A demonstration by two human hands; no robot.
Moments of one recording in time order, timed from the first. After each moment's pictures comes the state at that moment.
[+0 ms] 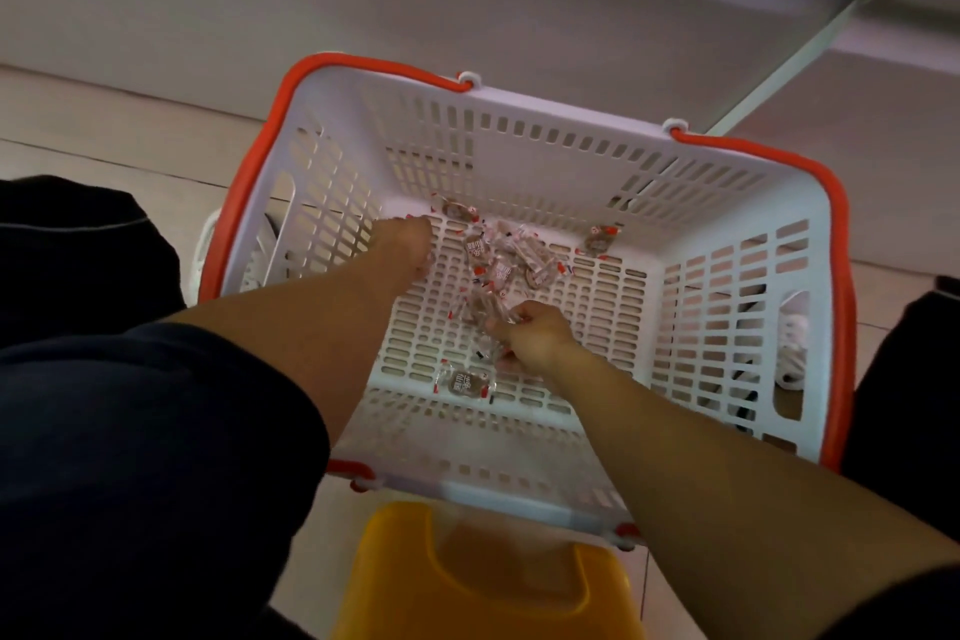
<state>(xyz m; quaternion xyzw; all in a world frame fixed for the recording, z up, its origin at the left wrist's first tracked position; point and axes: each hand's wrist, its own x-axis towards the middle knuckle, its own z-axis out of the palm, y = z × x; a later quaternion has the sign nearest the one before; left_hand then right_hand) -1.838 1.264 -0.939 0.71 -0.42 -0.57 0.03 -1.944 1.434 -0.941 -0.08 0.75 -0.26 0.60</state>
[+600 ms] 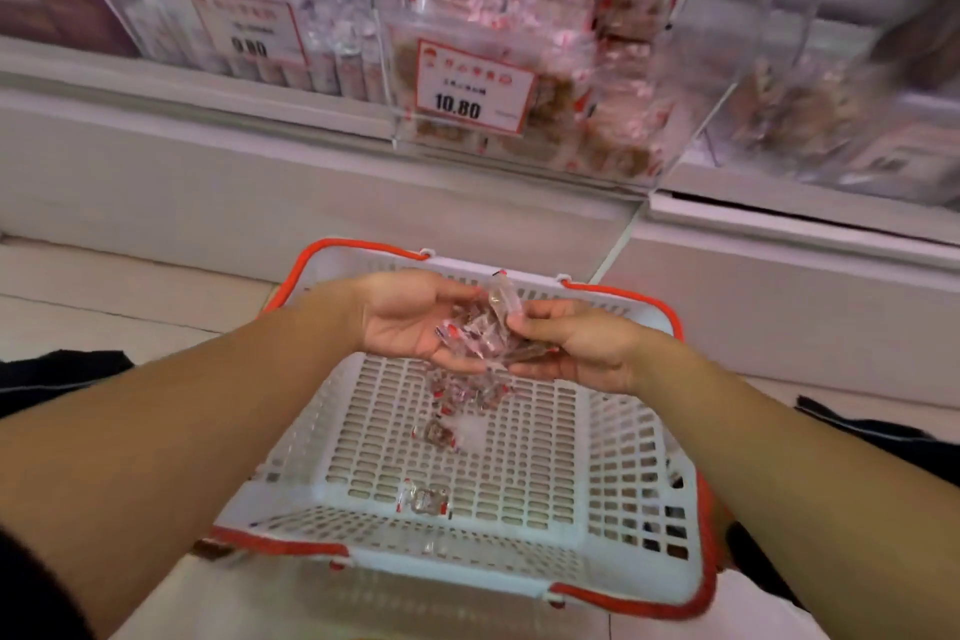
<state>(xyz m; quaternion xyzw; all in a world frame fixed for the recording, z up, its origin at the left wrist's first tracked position) -1.860 1.279 -0.730 0.28 -0.34 -0.88 -0.16 -2.024 1.424 -0.724 -0.19 0.58 -0.40 0.68</state>
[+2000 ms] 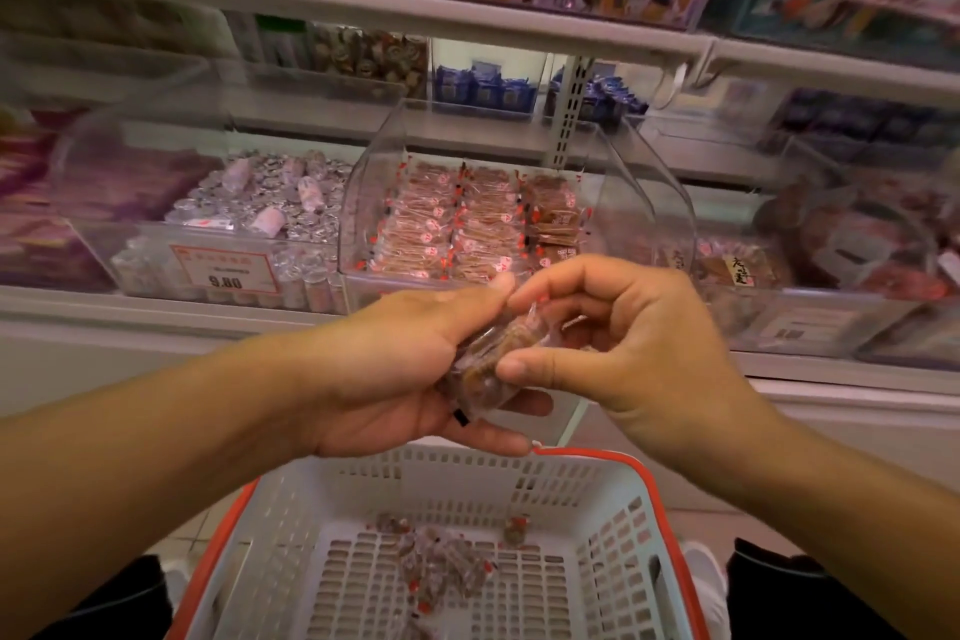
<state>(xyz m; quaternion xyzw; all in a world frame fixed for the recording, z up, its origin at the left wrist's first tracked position) -1.882 1.294 -0.529 0.18 -0.54 -0.82 0.01 -2.017 1.414 -0.520 -0.54 0.58 -0.55 0.26</state>
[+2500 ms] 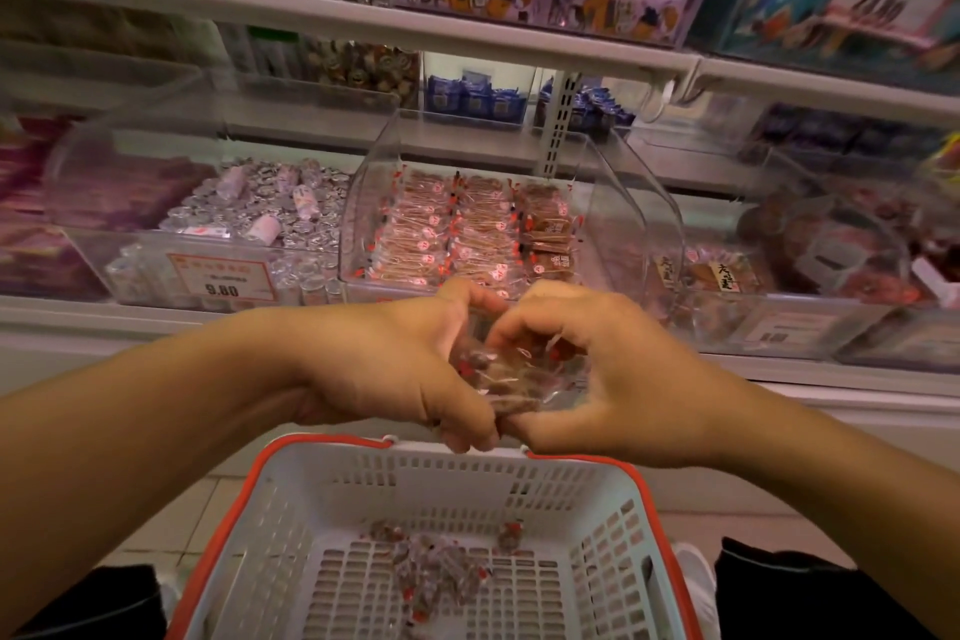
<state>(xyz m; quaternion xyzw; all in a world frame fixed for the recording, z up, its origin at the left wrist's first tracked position) -1.875 1.282 -0.516 0.19 -0.76 -0.62 -0.03 -2.025 1.410 -0.511 -0.70 0.65 -0.25 0.14</state>
